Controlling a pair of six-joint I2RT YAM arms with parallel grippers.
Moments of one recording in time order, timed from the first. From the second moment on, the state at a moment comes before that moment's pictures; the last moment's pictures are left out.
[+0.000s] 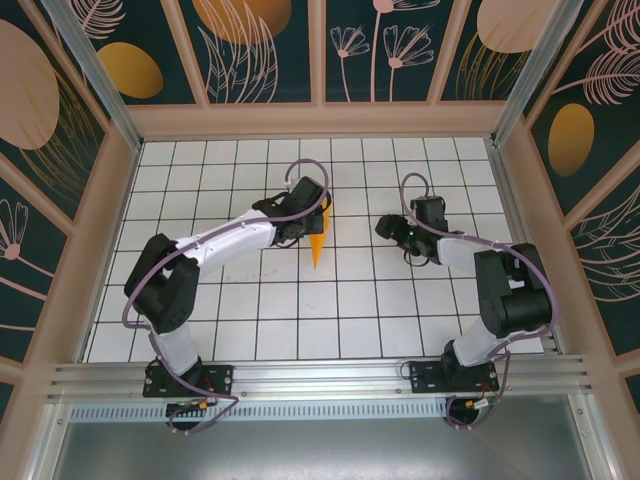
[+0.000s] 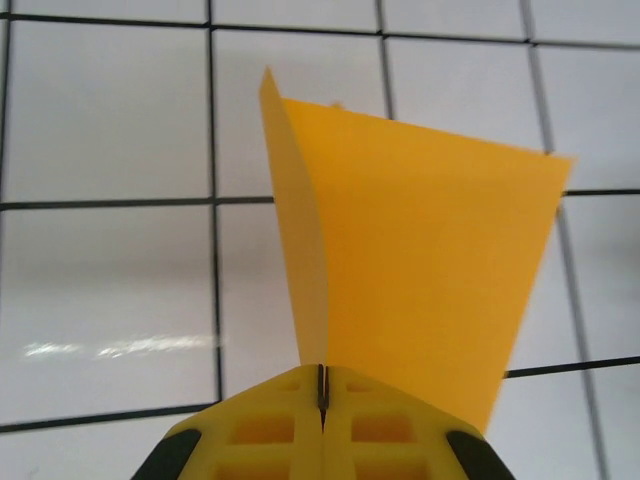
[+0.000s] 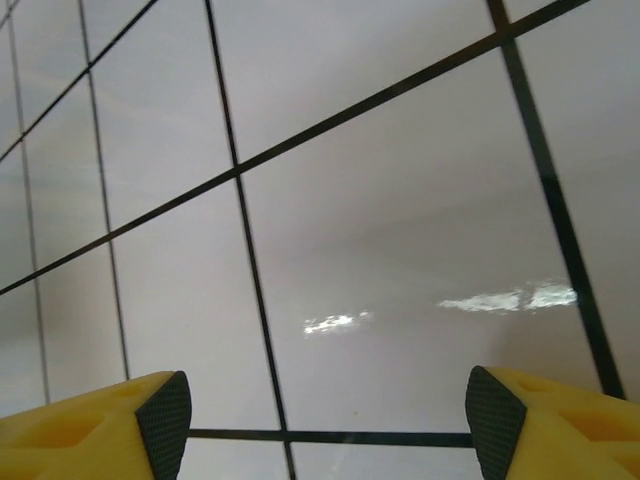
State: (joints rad) left arm -0.73 1.79 1.31 -0.45 -0.23 -0.68; right arm 0.22 1.59 0.71 0.06 -0.29 0.65
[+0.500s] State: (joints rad) left arm -0.62 1.83 1.09 0.02 0.16 -0.77; right arm 0.41 1.52 0.72 0.10 -0.38 0.76
